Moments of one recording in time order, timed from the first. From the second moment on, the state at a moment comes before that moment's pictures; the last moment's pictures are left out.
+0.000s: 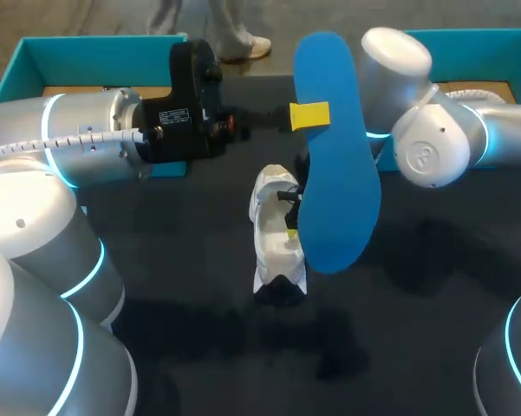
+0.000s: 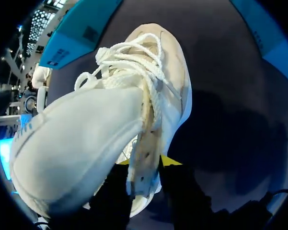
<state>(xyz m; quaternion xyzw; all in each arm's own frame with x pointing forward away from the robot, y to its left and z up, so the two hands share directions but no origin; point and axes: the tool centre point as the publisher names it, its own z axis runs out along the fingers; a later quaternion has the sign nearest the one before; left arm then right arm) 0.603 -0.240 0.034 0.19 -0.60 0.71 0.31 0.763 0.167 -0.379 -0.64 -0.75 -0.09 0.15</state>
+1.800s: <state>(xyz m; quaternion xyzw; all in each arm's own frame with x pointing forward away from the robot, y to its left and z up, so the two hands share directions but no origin) 0.603 -0.240 0.034 0.19 -0.60 0.71 0.31 0.786 0.151 -0.261 -0.63 -0.70 -0.27 0.20</state>
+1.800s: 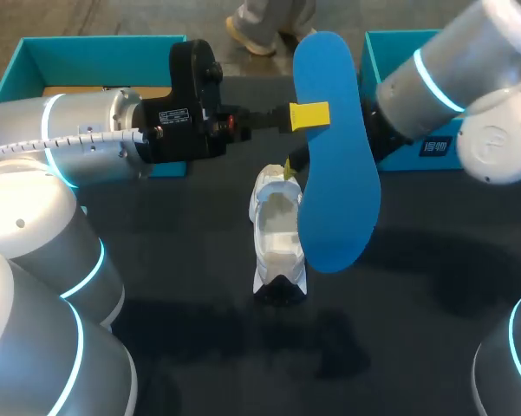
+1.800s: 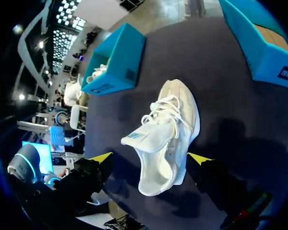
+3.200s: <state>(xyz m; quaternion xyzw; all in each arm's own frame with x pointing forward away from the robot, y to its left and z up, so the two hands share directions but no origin) 0.603 -0.240 0.034 0.19 -0.60 0.71 0.31 0.773 0.121 -0.163 -0.53 -0.58 -0.48 0.39</state>
